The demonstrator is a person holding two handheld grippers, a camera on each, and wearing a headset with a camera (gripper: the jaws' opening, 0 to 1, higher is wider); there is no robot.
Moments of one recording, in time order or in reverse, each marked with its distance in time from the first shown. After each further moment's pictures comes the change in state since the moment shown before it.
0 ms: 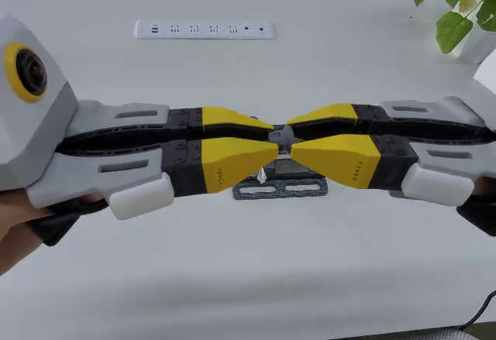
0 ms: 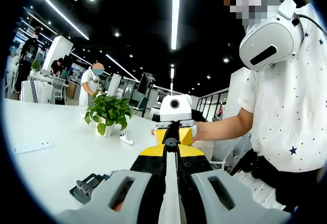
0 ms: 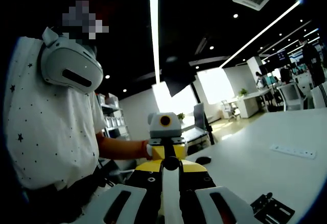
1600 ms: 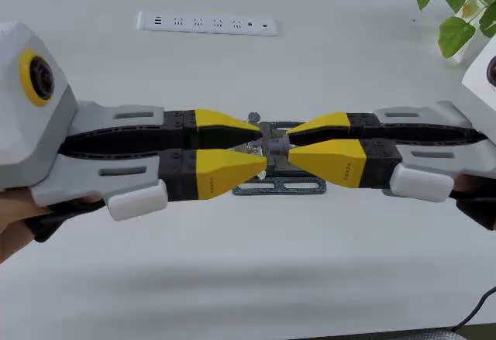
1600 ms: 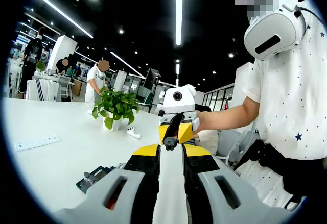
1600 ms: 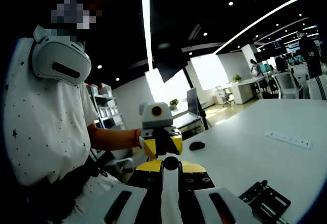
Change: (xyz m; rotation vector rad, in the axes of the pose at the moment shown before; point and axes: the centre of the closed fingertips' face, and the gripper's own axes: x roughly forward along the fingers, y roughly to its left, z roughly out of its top) left arm -0.016 0.017 -0.021 0.017 0.039 0.066; right arm -0.003 -0.021 -0.025 0.035 0.133 -0.061
